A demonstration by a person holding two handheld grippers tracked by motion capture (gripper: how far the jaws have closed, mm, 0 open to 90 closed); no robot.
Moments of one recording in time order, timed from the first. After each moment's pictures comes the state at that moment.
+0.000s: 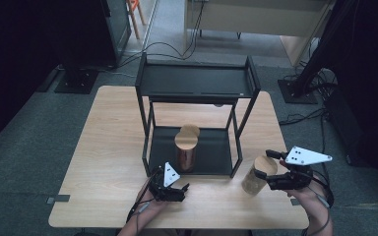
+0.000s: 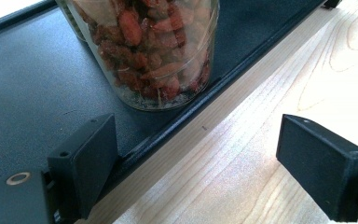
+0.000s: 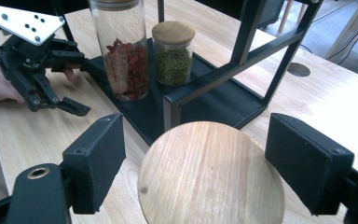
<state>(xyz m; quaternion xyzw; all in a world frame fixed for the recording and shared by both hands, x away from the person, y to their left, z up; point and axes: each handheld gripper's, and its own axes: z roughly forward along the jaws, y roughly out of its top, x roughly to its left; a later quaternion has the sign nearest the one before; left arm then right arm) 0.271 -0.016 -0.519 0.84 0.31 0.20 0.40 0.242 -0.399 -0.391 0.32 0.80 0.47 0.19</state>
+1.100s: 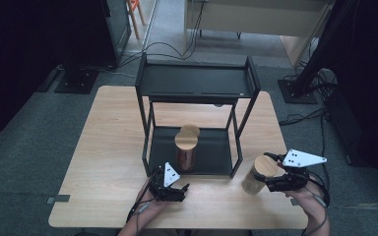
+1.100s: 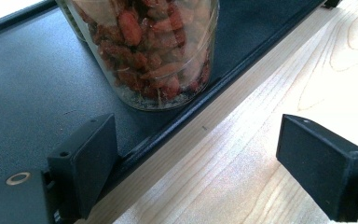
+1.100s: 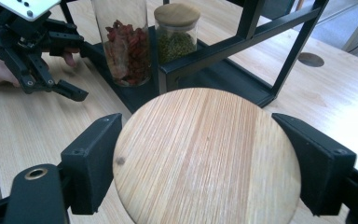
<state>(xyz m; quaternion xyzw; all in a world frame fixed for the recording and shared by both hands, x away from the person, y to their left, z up) 0.271 -0.016 -0.519 0.84 0.31 0.20 0.40 0.250 -0.404 -0.416 0.31 0.81 0.47 0.17</state>
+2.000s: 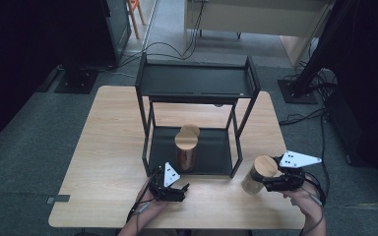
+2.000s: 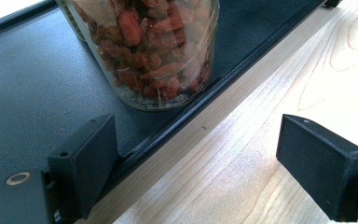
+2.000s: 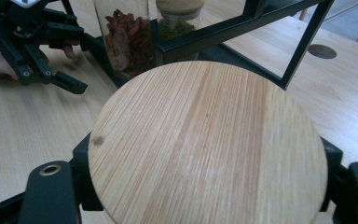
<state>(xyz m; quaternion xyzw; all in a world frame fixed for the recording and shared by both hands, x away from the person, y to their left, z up) 0.271 -0.016 -0.519 0.84 0.31 0.20 0.40 0.255 -0.406 -0.432 0.30 0.81 0.47 0.16</state>
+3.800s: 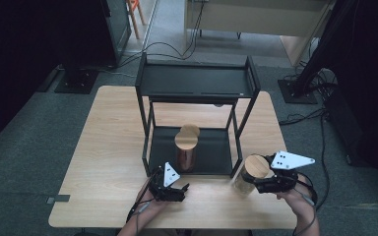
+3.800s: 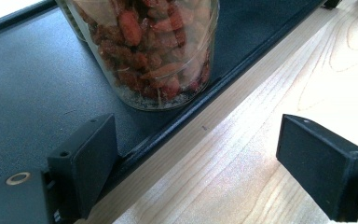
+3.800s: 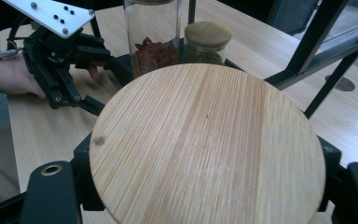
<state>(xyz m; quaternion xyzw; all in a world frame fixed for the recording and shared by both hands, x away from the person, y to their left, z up) 0.271 -0.016 -0.519 0.84 0.31 0.20 0.40 0.246 -0.371 -0.409 0.28 0.81 0.48 0.17</state>
